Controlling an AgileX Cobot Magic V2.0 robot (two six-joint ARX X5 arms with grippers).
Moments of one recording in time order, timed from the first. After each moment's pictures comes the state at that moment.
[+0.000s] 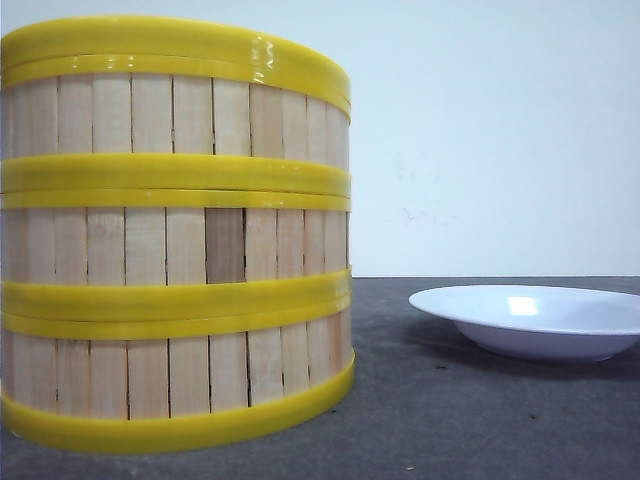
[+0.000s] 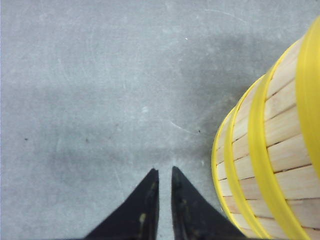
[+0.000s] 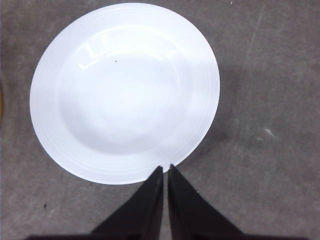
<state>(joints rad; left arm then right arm) -0.05 0.85 0.85 -0.77 0.07 -0.04 0.00 0.91 0.84 -0.80 -0.21 -0.01</state>
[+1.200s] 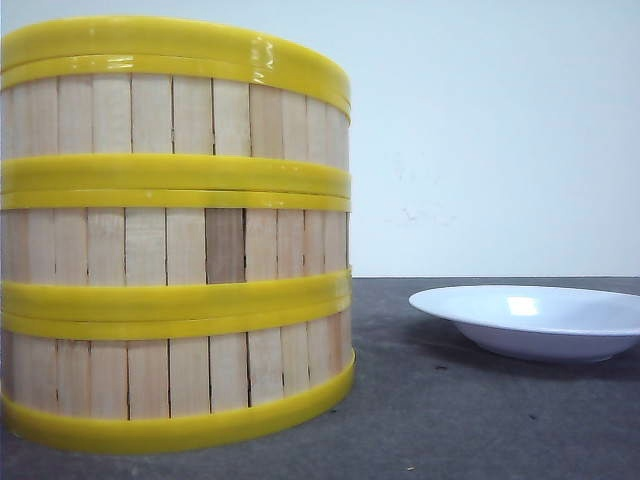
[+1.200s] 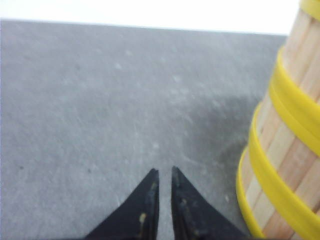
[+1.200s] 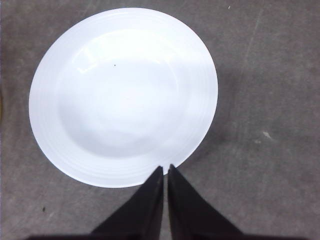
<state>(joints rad) -0.05 0.00 0.06 -0.26 0.02 -0.06 0.00 0.91 0.84 -0.79 -0.21 -0.01</state>
